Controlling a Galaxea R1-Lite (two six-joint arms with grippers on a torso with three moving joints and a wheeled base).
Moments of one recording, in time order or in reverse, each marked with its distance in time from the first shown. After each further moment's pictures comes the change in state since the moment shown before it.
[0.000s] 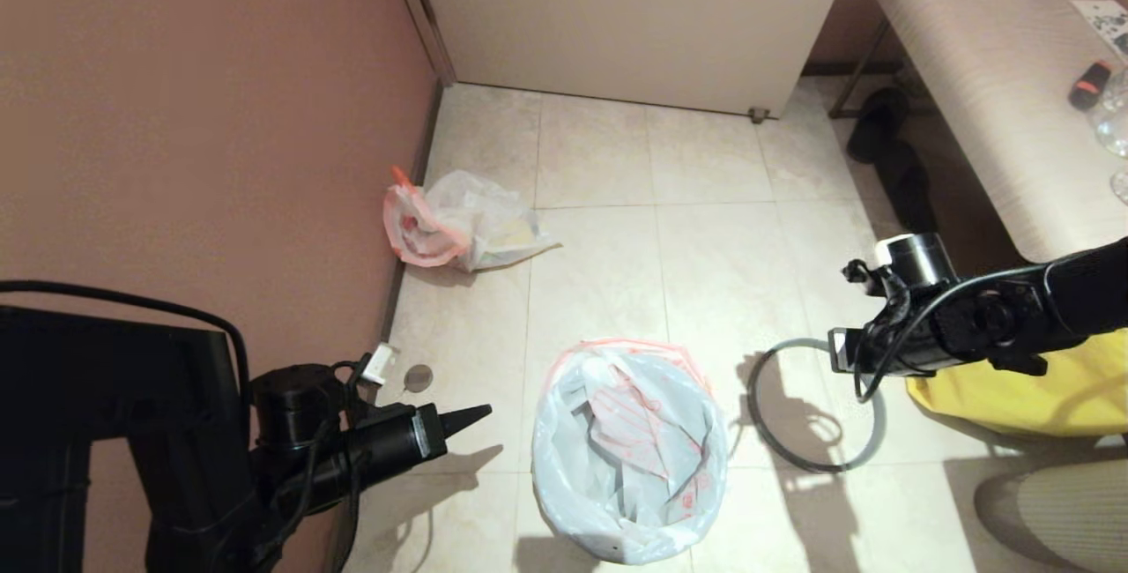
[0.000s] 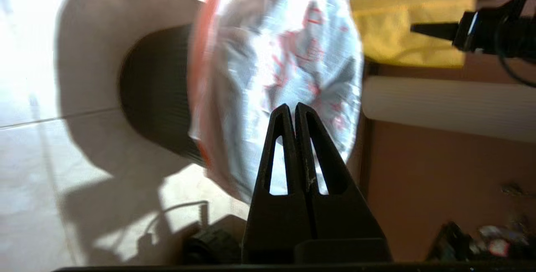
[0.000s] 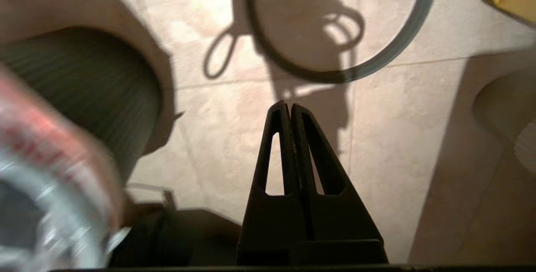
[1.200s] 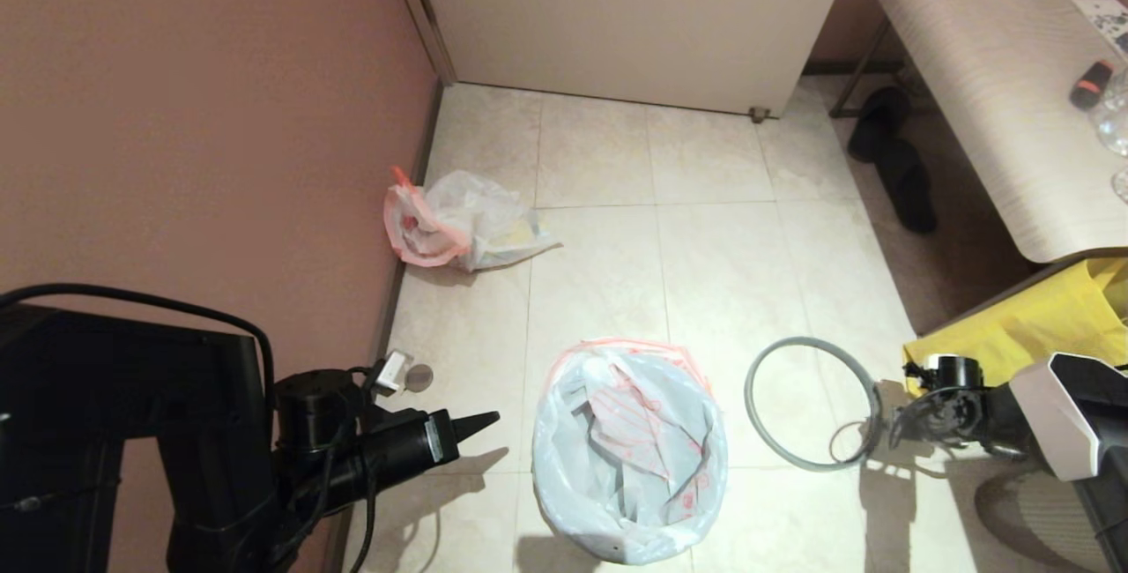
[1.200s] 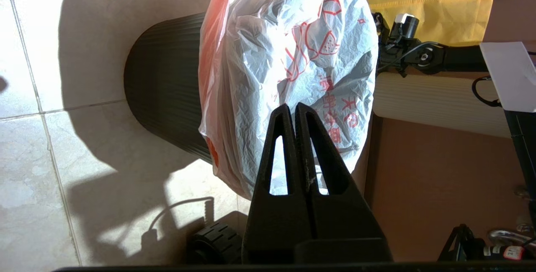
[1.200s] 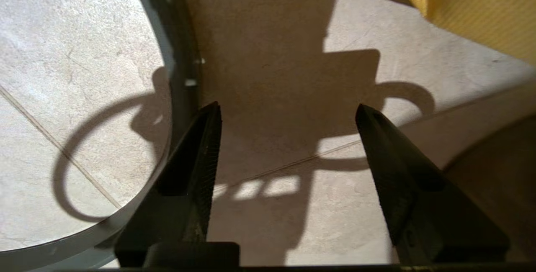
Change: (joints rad) left arm -0.034 0.044 -0.014 0.000 0.022 0.005; right arm -0.445 0.921 -0.749 -0.133 0.087 -0.208
